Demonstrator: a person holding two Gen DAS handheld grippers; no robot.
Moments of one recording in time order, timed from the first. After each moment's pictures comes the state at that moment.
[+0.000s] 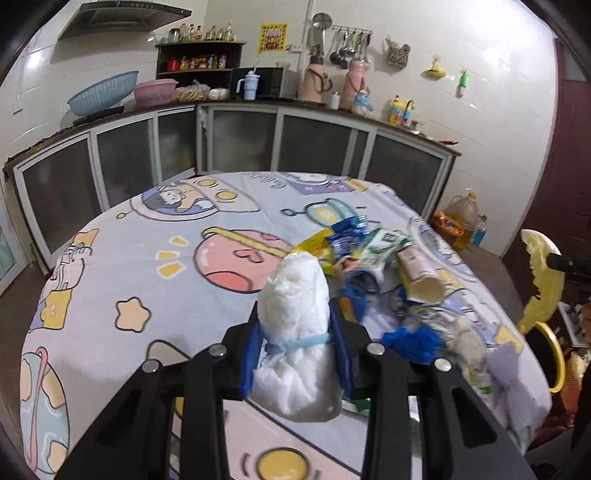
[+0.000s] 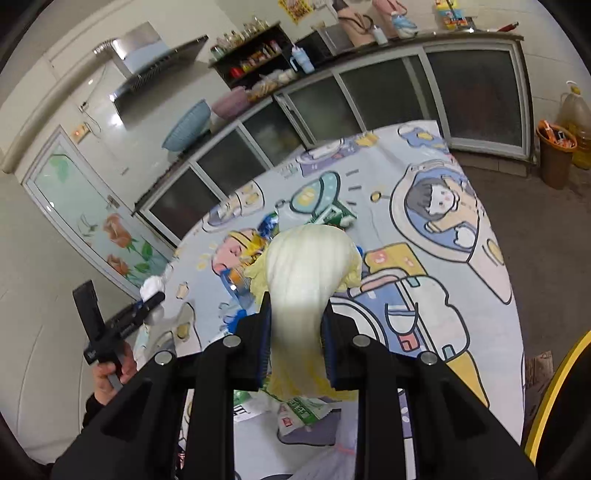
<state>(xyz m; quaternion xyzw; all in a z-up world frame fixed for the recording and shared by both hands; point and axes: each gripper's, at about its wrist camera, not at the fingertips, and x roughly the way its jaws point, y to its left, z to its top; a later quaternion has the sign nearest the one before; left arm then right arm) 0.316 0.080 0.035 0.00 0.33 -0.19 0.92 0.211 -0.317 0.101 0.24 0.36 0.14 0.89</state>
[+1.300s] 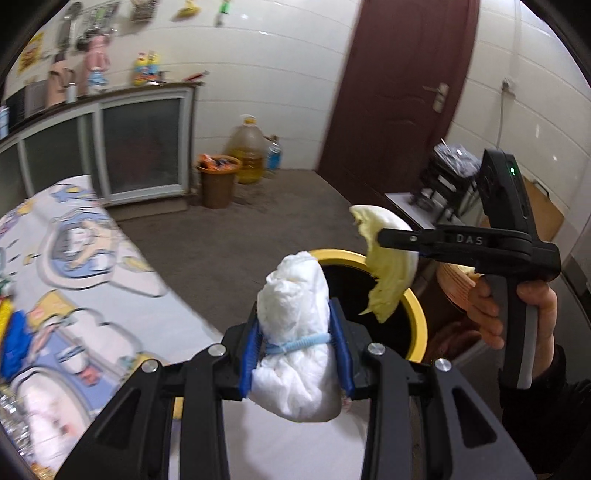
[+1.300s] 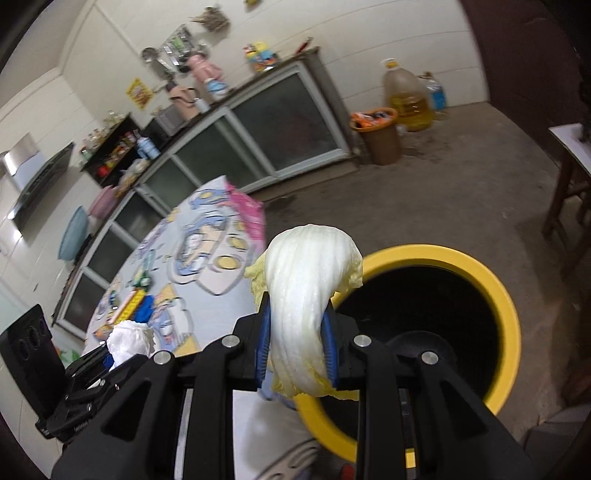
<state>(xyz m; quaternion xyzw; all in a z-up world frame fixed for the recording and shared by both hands) 0.165 -0.376 0.000 0.12 0.35 -0.55 0.75 -0.001 -0.579 0.021 0.33 0.32 -0.16 0.87</state>
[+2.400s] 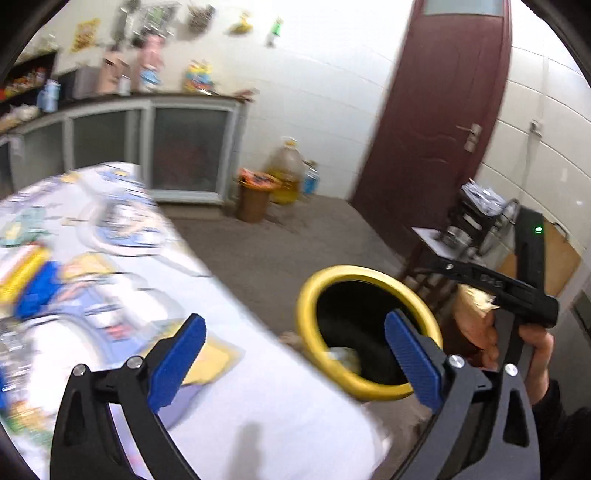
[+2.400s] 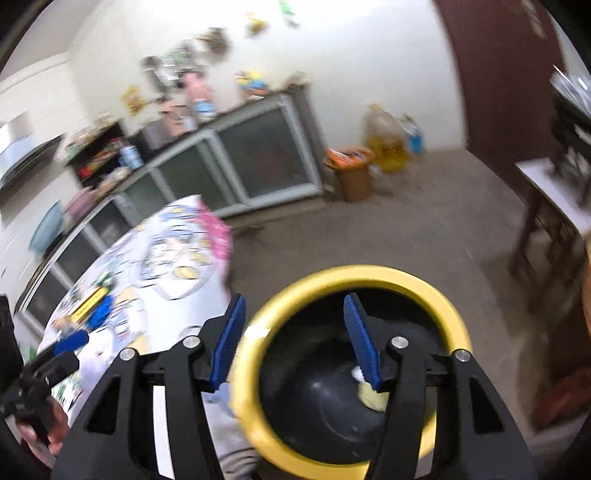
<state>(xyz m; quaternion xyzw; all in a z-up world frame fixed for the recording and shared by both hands) 0.172 -0.291 0.005 0.05 0.32 -0.46 0.82 -0.017 -0.536 0.023 0.23 0.26 -0.17 0.92</state>
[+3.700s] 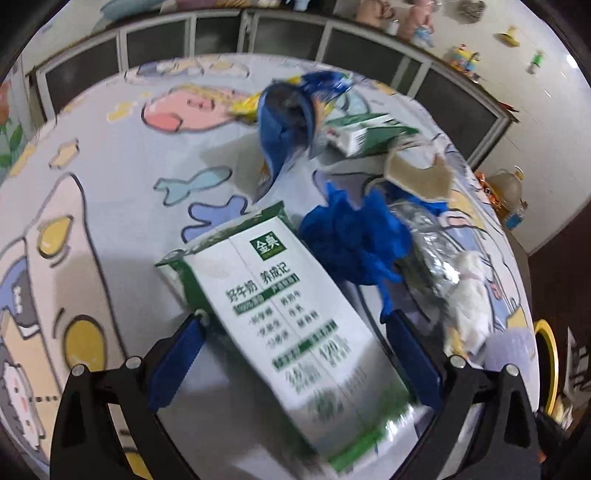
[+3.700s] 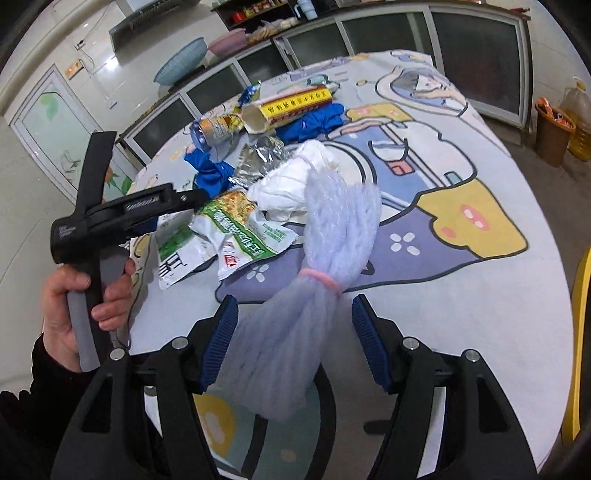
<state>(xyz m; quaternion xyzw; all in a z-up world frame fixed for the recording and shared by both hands) 0.303 -0.050 -0.074 -0.06 0.50 -0.09 0.86 0.134 -0.267 -0.048 0.17 0.46 0.14 0.86</state>
